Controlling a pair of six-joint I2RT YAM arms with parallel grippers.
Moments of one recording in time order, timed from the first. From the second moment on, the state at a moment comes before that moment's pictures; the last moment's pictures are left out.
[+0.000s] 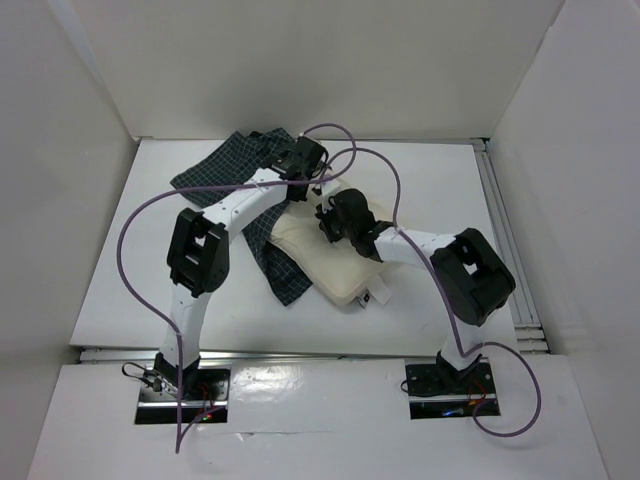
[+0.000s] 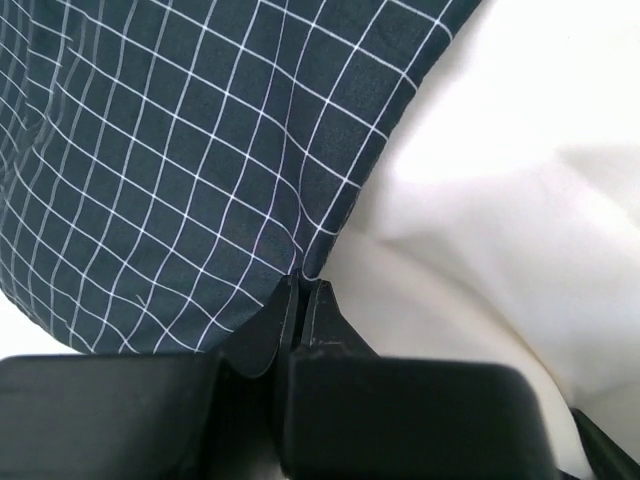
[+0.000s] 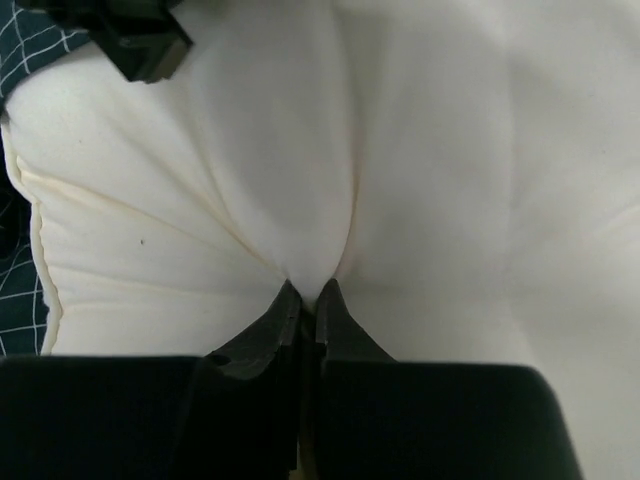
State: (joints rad) left arm -0.55 2.16 1.94 -0.74 -0.44 -0.18; right arm 0.62 1.77 1.02 0.22 0.00 -0.04
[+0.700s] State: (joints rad) left arm -0.66 1.95 1.81 -0.70 -0.31 -0.14; right arm 0.68 1.42 0.55 0.76 0.02 0.23
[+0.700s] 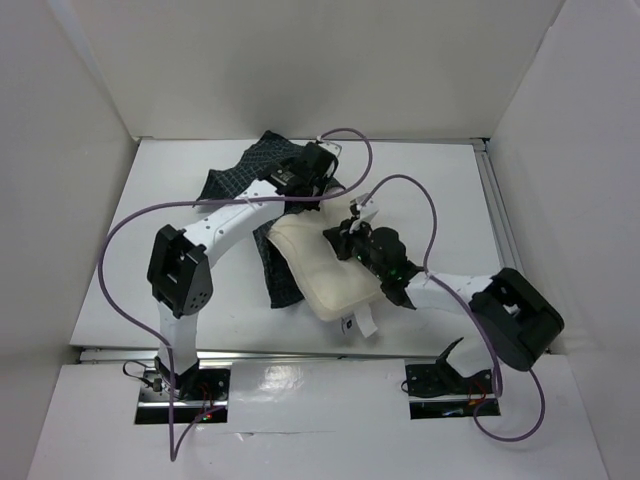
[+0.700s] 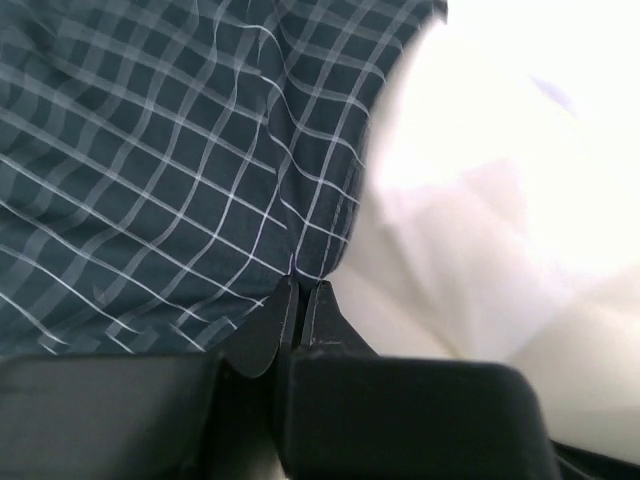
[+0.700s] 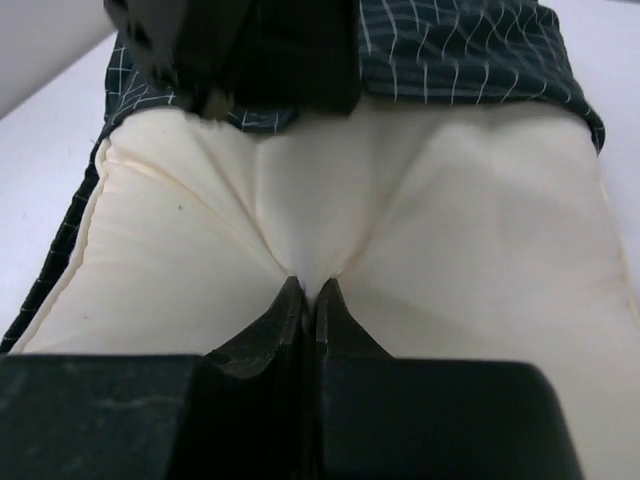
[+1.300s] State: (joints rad) left arm -0.70 1.74 1.47 -0.61 -0.31 -0.33; right arm 0.93 1.99 0.72 1.29 0.69 0.03
